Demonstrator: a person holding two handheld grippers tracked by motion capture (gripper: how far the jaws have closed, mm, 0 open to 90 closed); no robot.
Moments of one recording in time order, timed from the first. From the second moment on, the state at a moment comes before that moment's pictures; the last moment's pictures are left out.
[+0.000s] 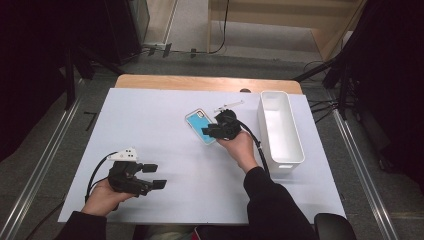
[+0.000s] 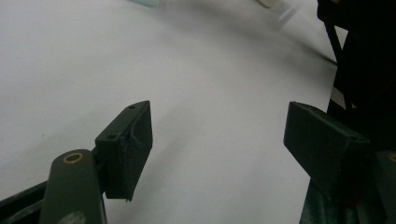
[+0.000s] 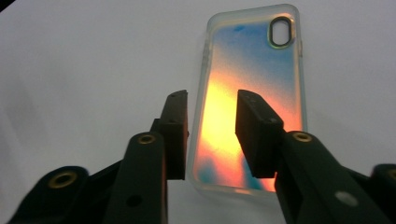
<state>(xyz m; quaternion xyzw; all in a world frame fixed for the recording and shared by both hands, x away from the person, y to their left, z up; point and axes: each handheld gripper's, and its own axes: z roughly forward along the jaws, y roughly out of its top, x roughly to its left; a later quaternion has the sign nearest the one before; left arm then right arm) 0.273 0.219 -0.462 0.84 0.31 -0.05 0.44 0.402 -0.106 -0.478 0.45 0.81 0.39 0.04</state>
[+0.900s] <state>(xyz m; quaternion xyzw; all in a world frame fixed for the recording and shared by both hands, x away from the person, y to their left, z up) 0.273 0.219 -0.462 0.84 0.31 -0.05 0.44 0.407 -0.099 -0.499 0.44 0.82 0.36 0.01</state>
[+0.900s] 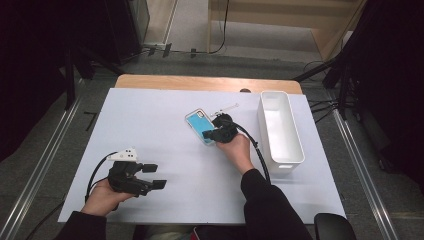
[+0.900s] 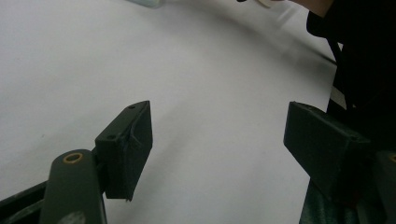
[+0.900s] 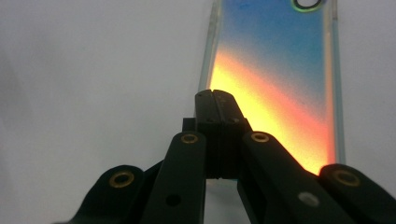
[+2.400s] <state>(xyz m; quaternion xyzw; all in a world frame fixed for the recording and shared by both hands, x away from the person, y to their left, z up) 0.273 0.219 -0.462 0.84 0.31 -0.04 0.44 0.372 -0.107 -0.504 0.42 0.84 0.34 -0.01</state>
